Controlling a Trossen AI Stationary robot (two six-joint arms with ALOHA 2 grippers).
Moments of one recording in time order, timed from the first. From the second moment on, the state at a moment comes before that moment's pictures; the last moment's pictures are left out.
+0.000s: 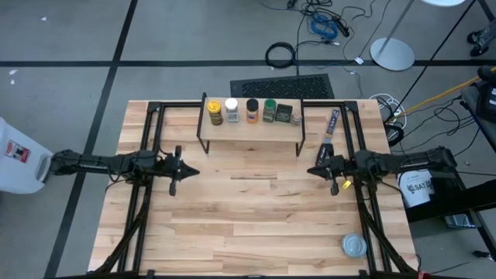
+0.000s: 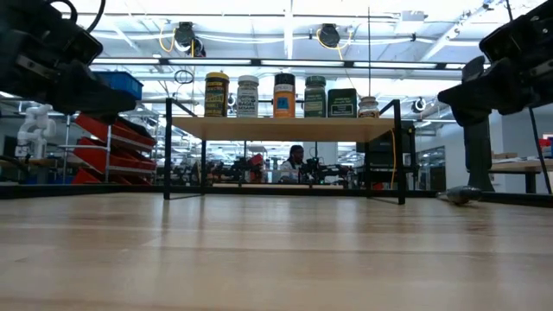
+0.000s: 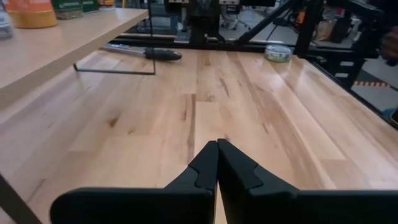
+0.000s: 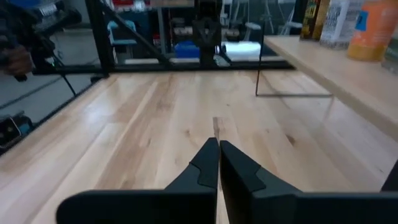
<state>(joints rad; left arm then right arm) -0.03 0.22 0.02 -0.02 0.02 -0.04 0.09 0.17 0.01 0.02 0.08 0.05</state>
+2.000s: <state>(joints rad) 0.04 0.09 0.02 -0.02 0.08 0.01 0.09 0.01 0.01 0.02 0.05 0.01</state>
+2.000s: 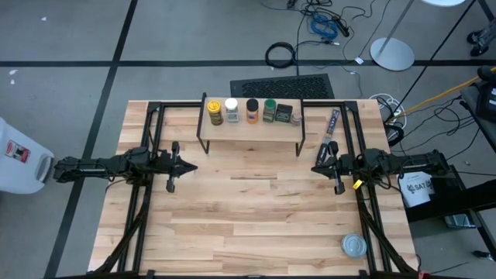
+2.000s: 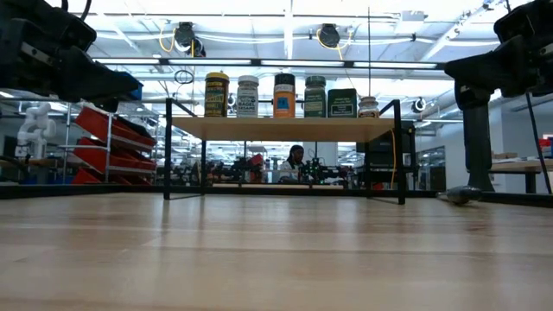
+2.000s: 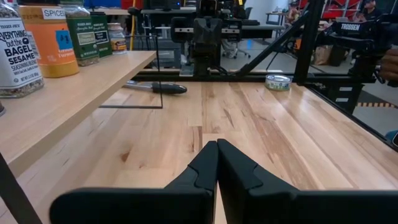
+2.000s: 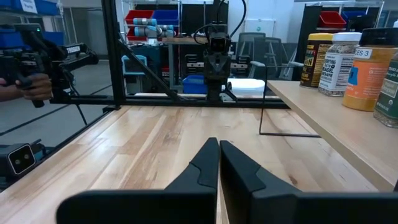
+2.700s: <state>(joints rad) 0.04 0.09 0.02 -0.02 0.08 0.01 0.09 0.01 0.02 0.00 -0.01 0.04</state>
